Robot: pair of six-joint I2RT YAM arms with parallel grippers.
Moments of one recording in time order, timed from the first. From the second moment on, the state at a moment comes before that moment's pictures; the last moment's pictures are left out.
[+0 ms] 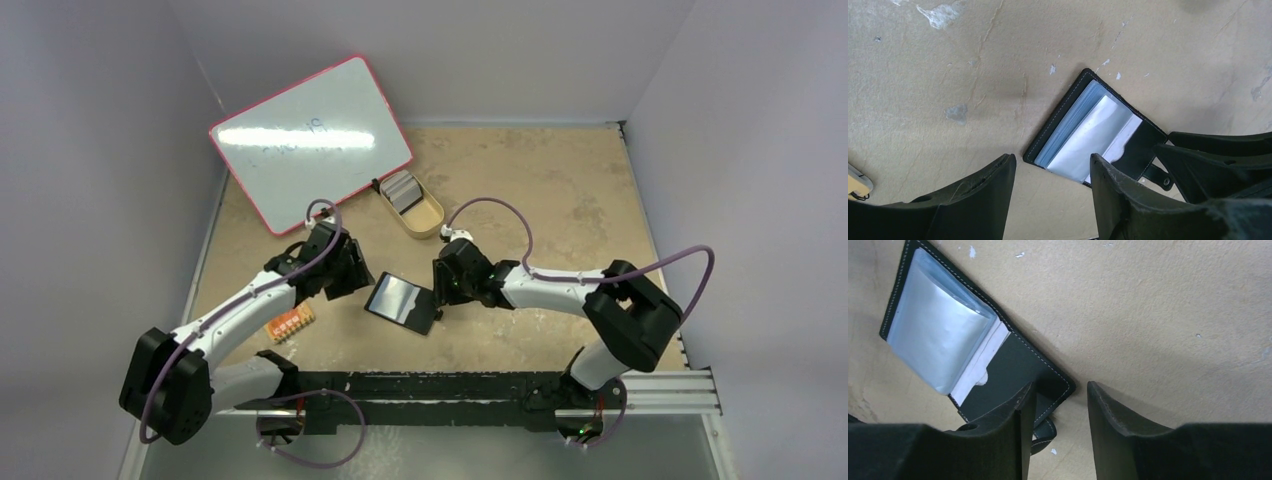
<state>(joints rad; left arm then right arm) -0.50 1.13 0.66 -0.49 -0.02 -0.83 0.88 1.55 0.75 -0.13 0.09 0.66</state>
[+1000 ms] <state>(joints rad) -0.47 1.08 0.57 -0.45 0.01 -0.90 0.98 1.71 0.97 -0.22 0.09 0.90</state>
